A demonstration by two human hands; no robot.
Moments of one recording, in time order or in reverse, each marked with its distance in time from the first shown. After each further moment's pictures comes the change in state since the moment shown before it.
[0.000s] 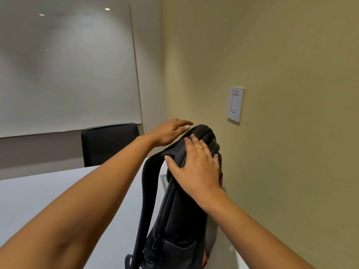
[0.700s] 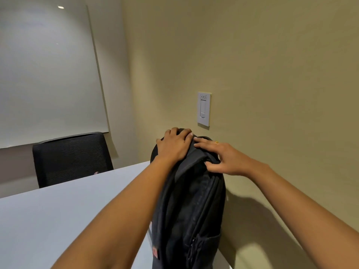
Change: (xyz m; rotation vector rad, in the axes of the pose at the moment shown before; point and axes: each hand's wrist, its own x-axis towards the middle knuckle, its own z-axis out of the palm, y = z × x) left_hand 0.061 0.050 0.079 0.140 0.261 -0.119; right_hand 0.044 0.136 -0.069 0.090 -0.277 -0.278
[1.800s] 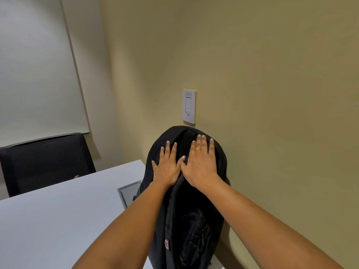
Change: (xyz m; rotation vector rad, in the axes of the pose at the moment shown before) left_hand -0.025 -0.013 0.083 -0.217 -0.138 -0.015; right_hand 0.023 -0.017 0.065 -0.861 0.128 0.601
